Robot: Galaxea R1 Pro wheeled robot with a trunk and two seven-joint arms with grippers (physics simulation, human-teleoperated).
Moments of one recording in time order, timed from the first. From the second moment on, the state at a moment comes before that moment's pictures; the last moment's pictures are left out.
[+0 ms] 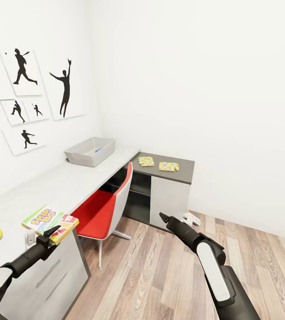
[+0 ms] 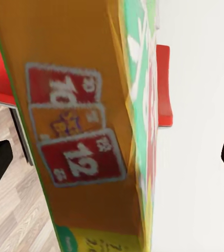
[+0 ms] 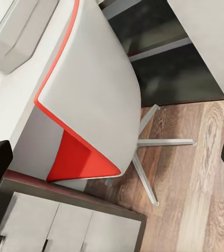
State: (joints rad) left arm -0.62 0.33 0.64 -0.36 0.62 0.66 -0.78; right arm -0.36 0.10 0.07 -1.44 -0.71 0.57 -0.13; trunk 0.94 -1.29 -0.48
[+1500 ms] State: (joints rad) left arm -0.62 0.34 0.67 -0.36 0.62 0.66 -0.77; right arm -0.36 0.10 0.07 -1.44 -0.71 0.57 -0.13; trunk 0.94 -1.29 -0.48
